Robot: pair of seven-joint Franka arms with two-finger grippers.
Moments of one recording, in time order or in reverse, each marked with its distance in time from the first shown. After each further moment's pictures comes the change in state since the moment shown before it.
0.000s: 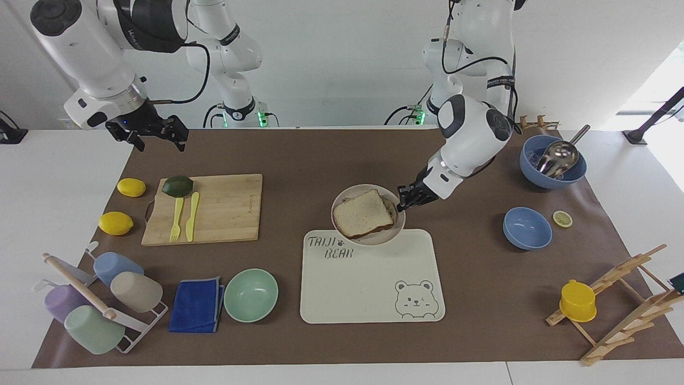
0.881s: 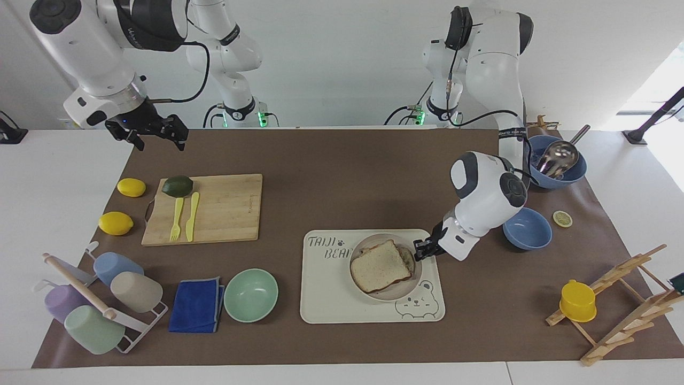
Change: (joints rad) left arm 0.064 0.307 -0.010 0.313 0.070 -0.021 0.014; right arm 0.000 -0.003 0.000 0.000 0.000 0.000 0.000
